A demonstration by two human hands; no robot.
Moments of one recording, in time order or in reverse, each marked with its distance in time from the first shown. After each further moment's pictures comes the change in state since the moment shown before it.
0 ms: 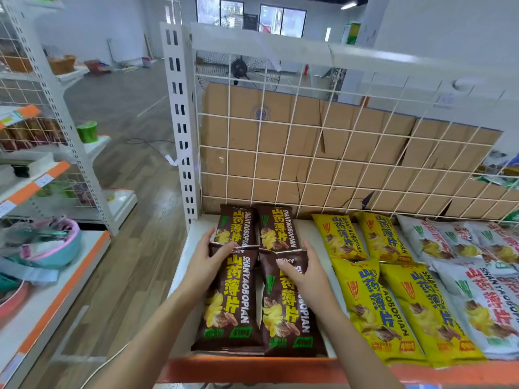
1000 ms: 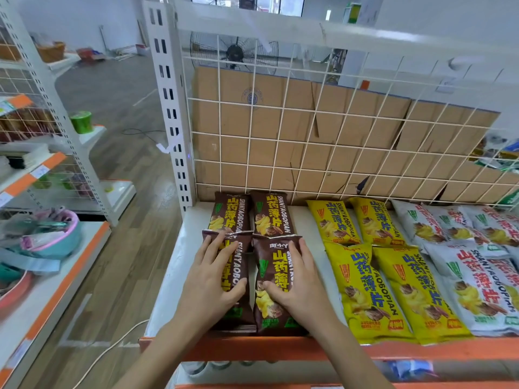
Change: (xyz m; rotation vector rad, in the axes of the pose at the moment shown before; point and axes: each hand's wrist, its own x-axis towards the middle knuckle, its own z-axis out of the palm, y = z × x) left_hand -0.046 -0.030 0.008 0.761 0.015 0.480; right_hand -0.038 0.008 0.001 -0.446 -0.065 -0.226
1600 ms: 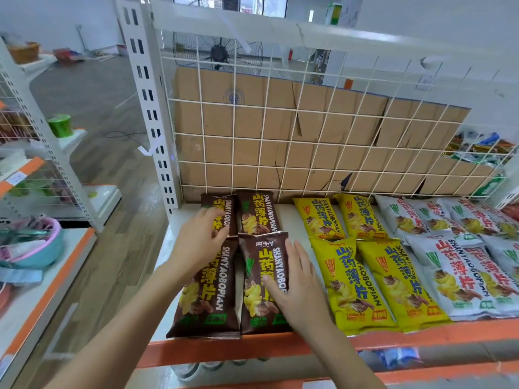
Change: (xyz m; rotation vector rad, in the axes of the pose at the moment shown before) left_hand 0.078 0.005 -0.016 0.057 -0.066 -0.068; right_hand -0.017 0.001 -0.011 -0.070 0.051 0.035
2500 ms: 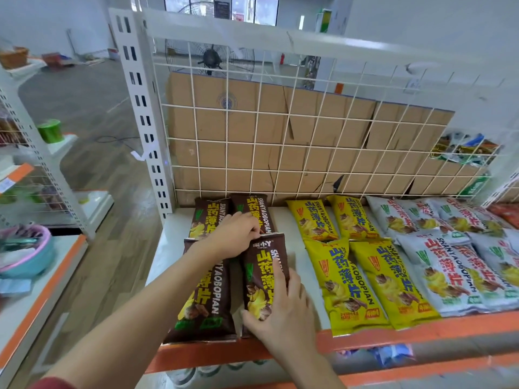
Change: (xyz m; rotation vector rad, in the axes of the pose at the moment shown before) left_hand 0.040 0.044 0.028 0.223 -0.409 0.299; right_hand -0.030 -0.024 0.019 -0.273 0.034 0.154
